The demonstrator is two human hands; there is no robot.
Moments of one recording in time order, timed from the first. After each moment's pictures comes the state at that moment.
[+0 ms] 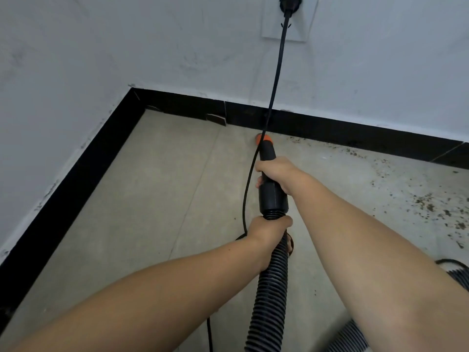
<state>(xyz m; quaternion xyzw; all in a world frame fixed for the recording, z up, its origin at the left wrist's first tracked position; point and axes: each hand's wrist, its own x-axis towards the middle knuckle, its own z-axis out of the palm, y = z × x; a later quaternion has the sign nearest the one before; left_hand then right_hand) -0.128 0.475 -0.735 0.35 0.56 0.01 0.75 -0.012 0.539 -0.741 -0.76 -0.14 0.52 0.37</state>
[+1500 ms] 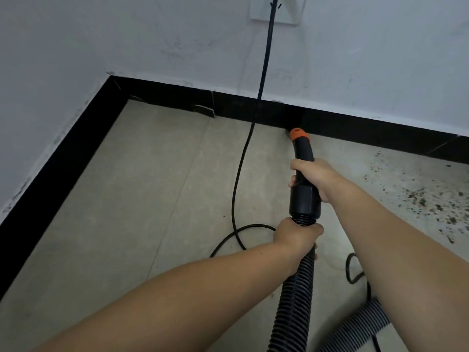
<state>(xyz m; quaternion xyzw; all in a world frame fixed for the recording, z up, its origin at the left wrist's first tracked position) -0.077 0.444 -0.753 0.41 0.52 -0.05 0.75 0.054 0.485 -0.757 -0.76 -0.06 0.50 0.42</state>
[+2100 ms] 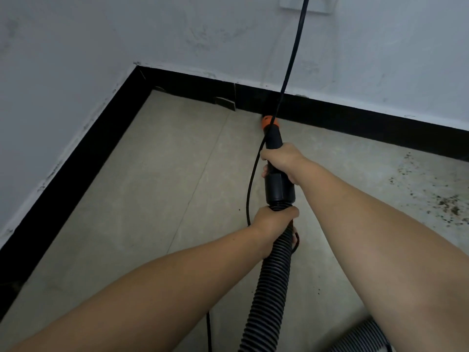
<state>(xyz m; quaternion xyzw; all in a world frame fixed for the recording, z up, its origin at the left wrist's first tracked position) -0.120 0.486 -0.753 0.33 0.55 0.00 0.77 -0.004 0.553 -0.763 -0.76 -0.19 0.51 0.36</state>
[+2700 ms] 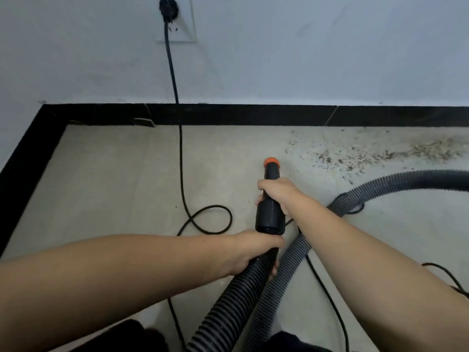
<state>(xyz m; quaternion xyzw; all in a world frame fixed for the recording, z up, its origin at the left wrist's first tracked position) -0.113 0.363 -0.692 0.47 0.43 -0.32 0.70 0.018 0.350 -0.725 -0.76 0.05 0.45 0.46</state>
